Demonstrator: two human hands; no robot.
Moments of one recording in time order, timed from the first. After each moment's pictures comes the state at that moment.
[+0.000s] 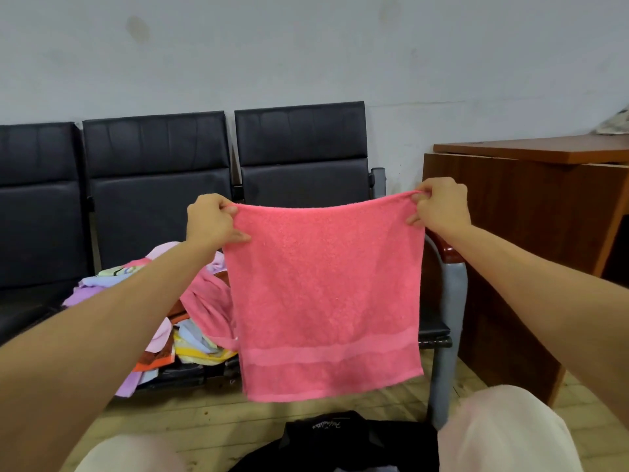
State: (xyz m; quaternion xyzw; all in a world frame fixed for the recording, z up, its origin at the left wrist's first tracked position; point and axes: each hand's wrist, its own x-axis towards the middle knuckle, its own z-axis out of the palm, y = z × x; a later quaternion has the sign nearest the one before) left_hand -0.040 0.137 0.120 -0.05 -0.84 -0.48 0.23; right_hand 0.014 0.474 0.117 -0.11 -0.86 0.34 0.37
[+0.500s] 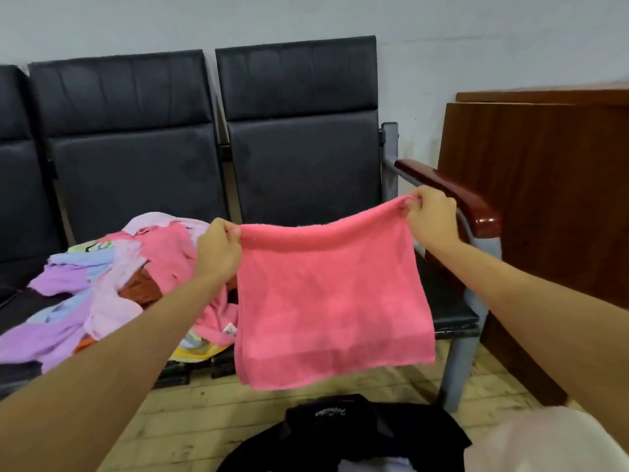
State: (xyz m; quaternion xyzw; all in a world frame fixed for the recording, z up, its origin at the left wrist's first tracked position) left_hand -0.129 0.150 -0.003 -0.03 -0.87 -0.45 0.21; right_hand -0.075 0.467 0.025 -0.12 -0.86 0.33 0.36
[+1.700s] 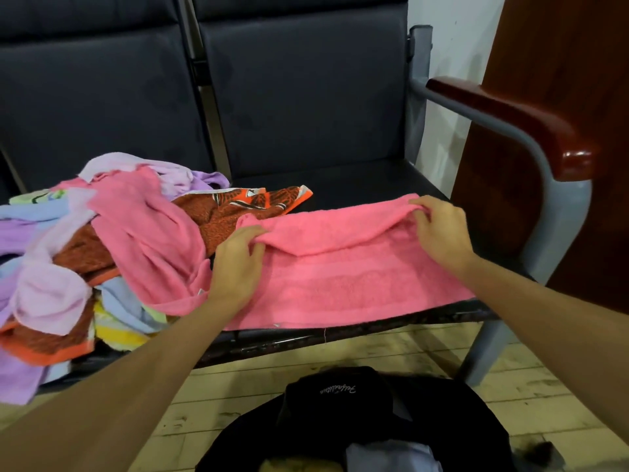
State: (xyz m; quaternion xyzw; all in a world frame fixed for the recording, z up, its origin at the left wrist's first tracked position) left_hand -0.165 0.177 -0.131 -0.12 -0.90 -0.35 0.23; right_hand -0.140 0.477 -0.116 -0.08 -0.91 0.31 0.27
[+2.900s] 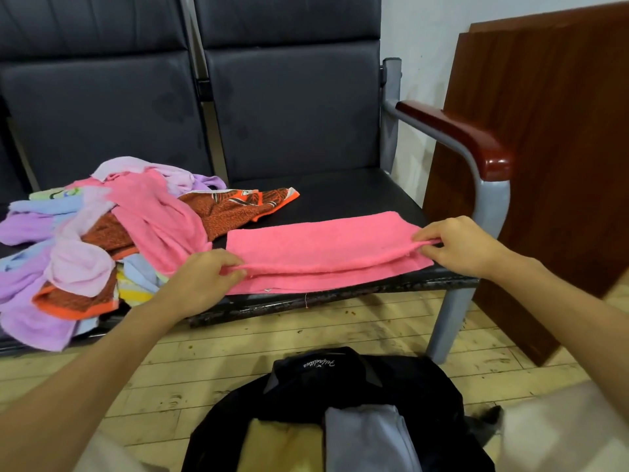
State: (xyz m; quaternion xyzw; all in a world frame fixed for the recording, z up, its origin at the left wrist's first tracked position) left_hand -0.067 0.130 -0.088 -0.22 -0.95 -0.21 0.07; right_hand -0.018 0.516 -0.071 0.06 -0.99 0.13 0.08
